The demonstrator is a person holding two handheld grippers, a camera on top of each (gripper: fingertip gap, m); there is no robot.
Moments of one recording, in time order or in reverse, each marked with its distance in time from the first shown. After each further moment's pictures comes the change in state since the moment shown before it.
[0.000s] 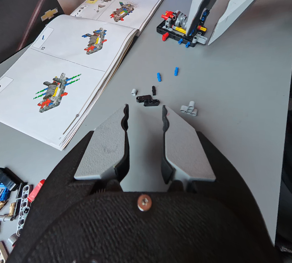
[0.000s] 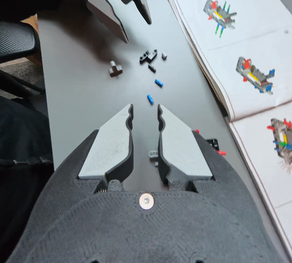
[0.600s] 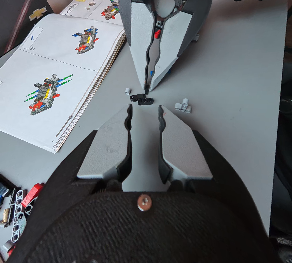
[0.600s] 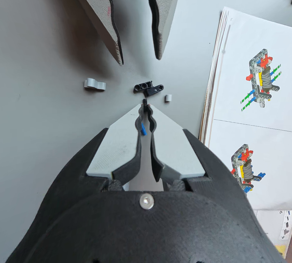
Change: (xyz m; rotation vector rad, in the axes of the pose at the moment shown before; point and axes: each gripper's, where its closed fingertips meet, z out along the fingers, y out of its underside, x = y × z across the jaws) left arm 0.009 0.002 0.001 -0.013 0.038 0.020; right arm 0.010 -0.029 0.090 -0.240 -0.170 -0.482
